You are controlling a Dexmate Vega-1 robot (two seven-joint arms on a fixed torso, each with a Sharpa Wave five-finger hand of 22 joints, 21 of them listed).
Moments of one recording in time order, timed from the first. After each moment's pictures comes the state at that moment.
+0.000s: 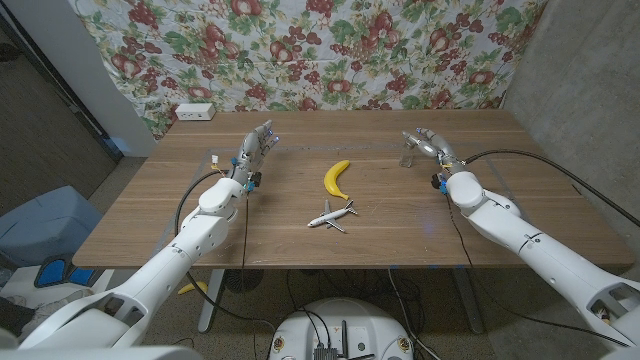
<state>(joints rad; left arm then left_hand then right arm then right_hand) 0.81 0.50 0.39 -1.29 -0.61 -0.31 -0.01 0.06 0.09 0.71 -0.05 0.18 0.05 -0.04 0.18 0.17 -0.06 -0.07 0.19 0.17 -0.04 -0.04 0.17 0.17 0.10 0.01 0.21 0.18 -0.80 -0.65 -0.50 -1.44 0.13 0.04 -0.33 0.57 -0.04 0.09 -0.01 0.23 0.22 -0.03 0.19 0.20 0.14 0.00 0.19 0.38 0.07 0.01 0.18 0.70 0.07 0.09 0.62 0.17</state>
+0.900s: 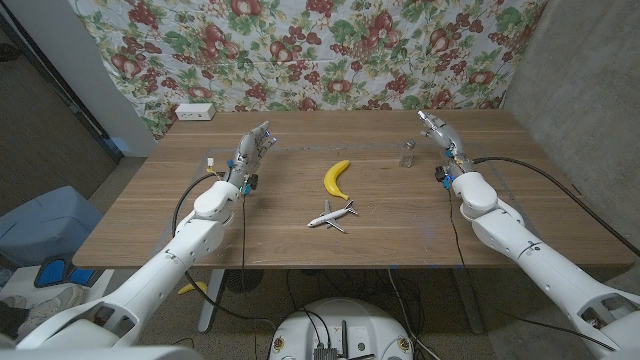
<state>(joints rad) 0.88 0.53 0.36 -1.37 -0.61 -0.31 0.01 0.06 0.09 0.71 -0.05 0.18 0.05 -0.04 0.18 0.17 -0.06 -0.07 0.19 0.17 -0.04 -0.04 0.17 0.17 0.10 0.01 0.21 0.18 -0.84 -0.58 -0.39 -1.34 0.34 0.38 -0.21 0.54 -0.01 0.09 -0.01 0.21 0.26 -0.02 0.20 0.19 0.17 0.01 0.19 0.34 0.09 0.01 0.19 0.64 0.10 0.07 0.60 0.17</state>
